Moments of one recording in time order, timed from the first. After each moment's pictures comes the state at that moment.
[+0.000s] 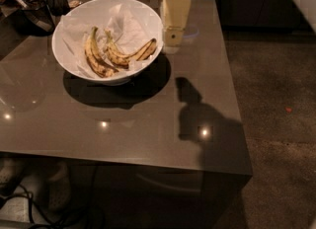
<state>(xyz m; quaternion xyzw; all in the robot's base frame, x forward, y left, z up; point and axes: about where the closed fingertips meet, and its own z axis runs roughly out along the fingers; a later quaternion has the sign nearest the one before) 0.570 -0.037 1.019 -0.70 0.69 -0.06 0.15</state>
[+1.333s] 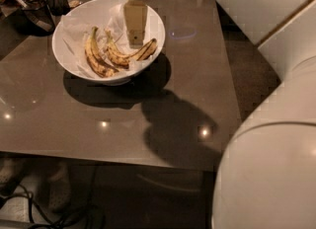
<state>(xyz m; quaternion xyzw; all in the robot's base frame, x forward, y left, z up) 0.610 0.033 0.994 -0.72 0.68 -0.07 0.13</state>
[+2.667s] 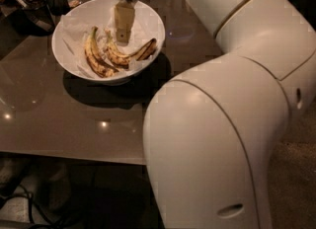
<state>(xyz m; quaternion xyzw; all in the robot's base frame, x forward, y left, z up) 0.660 0.067 0.964 -0.69 0.71 0.01 0.13</state>
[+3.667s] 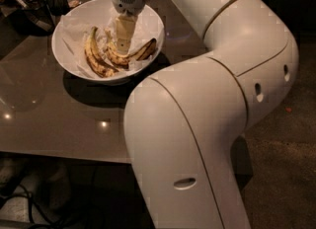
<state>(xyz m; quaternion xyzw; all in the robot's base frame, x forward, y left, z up) 0.672 0.070 0.923 -0.67 0.73 0.05 0.09</state>
